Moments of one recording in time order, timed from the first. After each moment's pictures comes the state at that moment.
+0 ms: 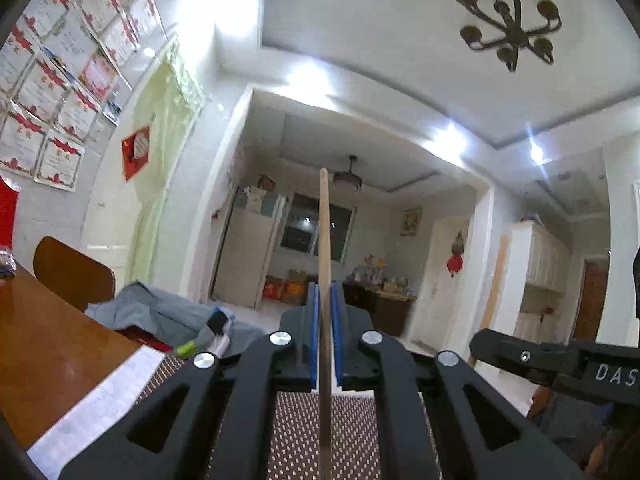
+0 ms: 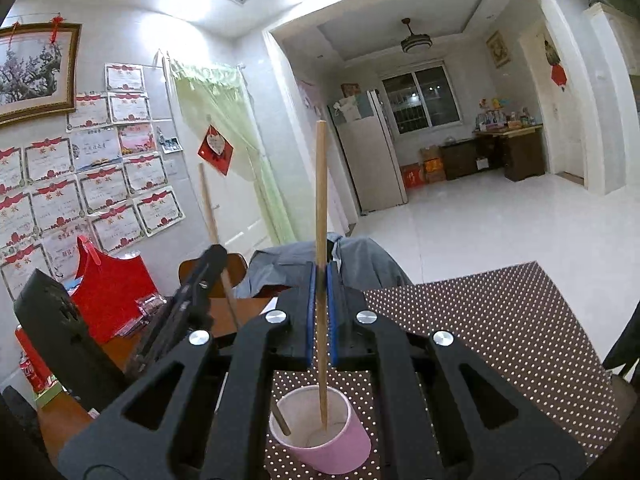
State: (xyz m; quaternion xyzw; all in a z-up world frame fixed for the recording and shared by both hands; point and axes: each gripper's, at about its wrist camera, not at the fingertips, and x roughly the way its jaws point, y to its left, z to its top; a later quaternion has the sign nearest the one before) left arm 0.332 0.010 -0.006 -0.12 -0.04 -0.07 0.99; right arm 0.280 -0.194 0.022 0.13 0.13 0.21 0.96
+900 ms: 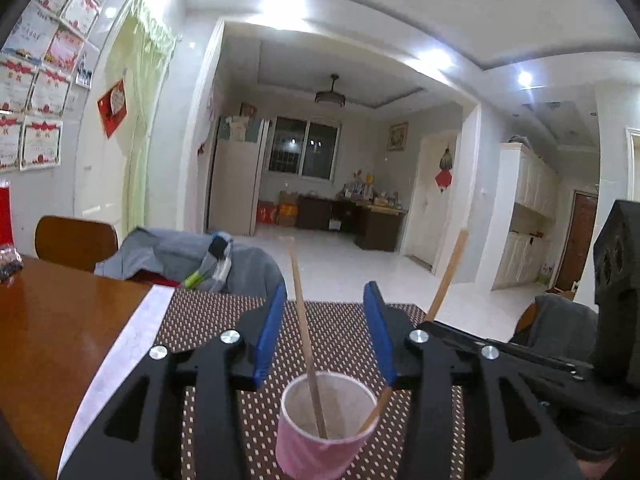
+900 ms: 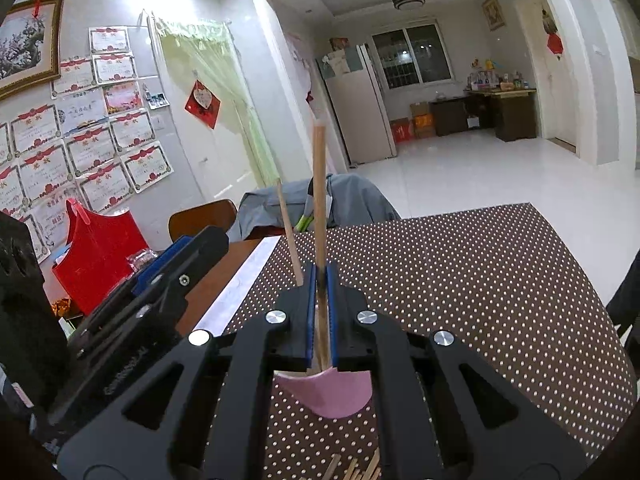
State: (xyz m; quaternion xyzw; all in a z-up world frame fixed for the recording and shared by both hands) left arm 0.292 0.015 -0.019 -0.07 0.11 -0.11 0.99; right arm 0.262 -0.178 -0.016 0.12 0.22 0.19 0.95
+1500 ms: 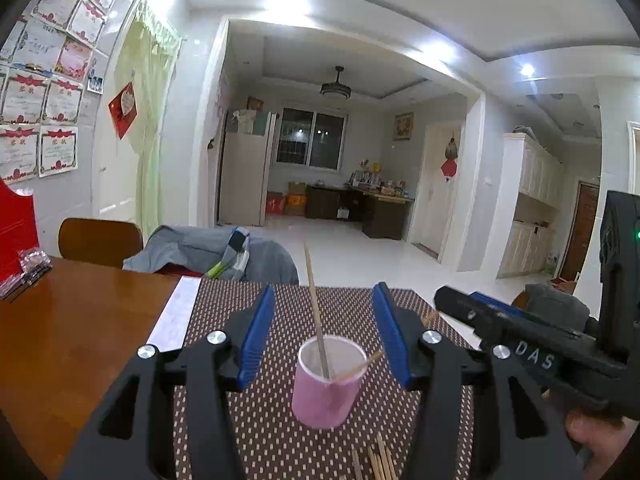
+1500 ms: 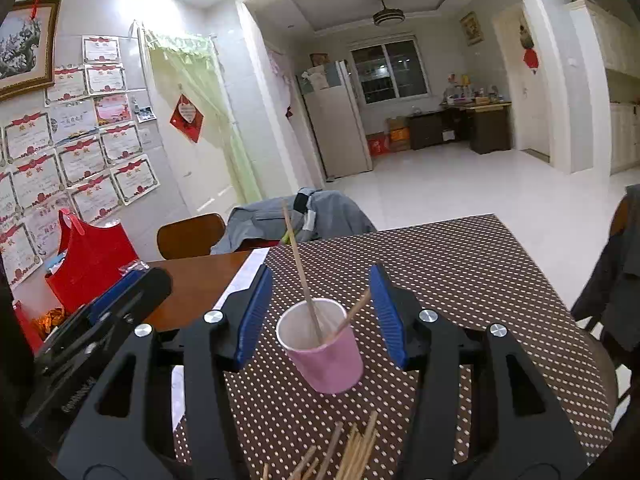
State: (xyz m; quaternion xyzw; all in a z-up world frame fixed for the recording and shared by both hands) left arm 0.210 0.034 0.015 -0.06 0.14 -0.09 0.98; right arm 0.197 -0.190 0.018 0.11 0.20 0.14 0.96
